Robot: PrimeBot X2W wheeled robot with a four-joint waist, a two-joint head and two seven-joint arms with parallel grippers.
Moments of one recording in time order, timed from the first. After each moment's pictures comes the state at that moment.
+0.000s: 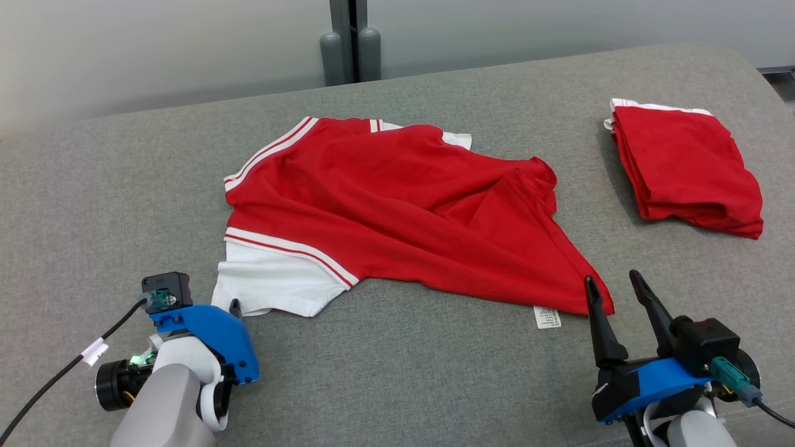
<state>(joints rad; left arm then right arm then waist) -0.46 0.15 -0.21 0.85 -0.41 0.07 0.16 -0.16 -0.05 0.00 0.33 0.11 0.13 -0.25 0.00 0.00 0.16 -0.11</state>
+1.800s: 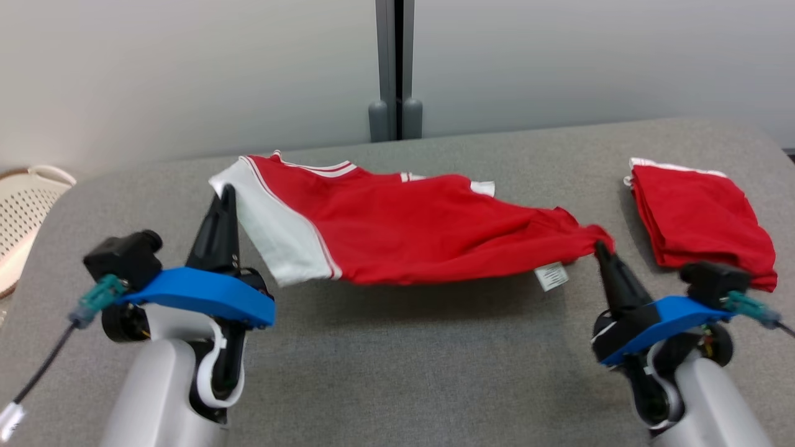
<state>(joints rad) -0.33 0.11 -0.17 0.26 -0.56 -0.01 -0.05 -0.35 -0.07 0.04 0.52 0.49 0.13 -0.09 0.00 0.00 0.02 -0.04</state>
